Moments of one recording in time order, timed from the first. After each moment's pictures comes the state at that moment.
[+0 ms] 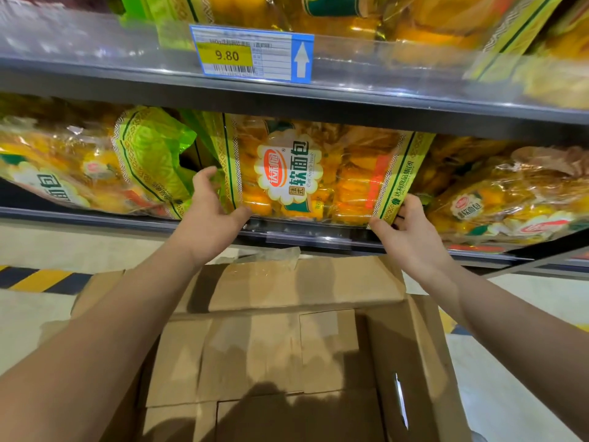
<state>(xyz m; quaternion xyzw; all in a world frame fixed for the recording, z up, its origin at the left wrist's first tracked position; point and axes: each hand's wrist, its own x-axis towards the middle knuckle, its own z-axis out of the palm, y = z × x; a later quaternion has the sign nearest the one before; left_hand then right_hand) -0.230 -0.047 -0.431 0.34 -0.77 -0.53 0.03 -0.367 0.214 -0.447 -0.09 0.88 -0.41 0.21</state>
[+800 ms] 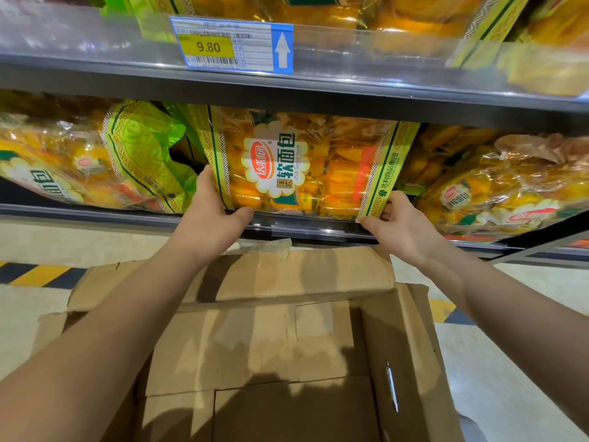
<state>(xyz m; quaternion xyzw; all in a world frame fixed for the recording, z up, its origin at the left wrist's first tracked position) -0.228 -0.023 -0.419 0.37 -0.79 -0.49 0.02 -0.375 0.218 -0.438 -0.12 0.91 -0.31 0.26</state>
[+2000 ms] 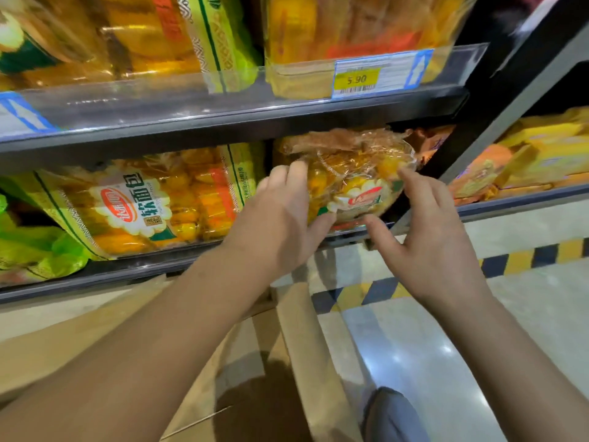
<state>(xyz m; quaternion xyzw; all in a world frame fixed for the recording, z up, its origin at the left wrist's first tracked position) -0.345 0.196 -0.350 0.05 -0.96 -0.26 -0.05 -0.364 0.396 -0.375 -0.13 0.95 -0.27 -0.06</state>
